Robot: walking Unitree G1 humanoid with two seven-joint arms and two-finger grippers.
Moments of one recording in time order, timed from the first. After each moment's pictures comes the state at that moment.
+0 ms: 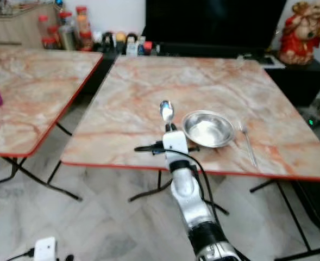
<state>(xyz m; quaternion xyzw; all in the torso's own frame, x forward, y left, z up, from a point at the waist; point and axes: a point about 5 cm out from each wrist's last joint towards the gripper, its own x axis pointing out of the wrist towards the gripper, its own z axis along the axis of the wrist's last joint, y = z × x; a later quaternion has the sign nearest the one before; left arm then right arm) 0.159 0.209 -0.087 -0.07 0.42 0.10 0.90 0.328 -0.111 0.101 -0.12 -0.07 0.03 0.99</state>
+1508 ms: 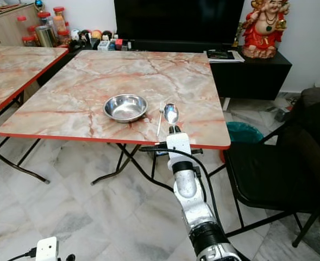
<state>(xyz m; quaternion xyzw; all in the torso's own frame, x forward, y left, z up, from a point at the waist) 0.161 0.221 -0.084 -0.06 0.41 0.12 0.90 0.329 -0.102 0.100 -0.11 -0.06 0.03 0.99</state>
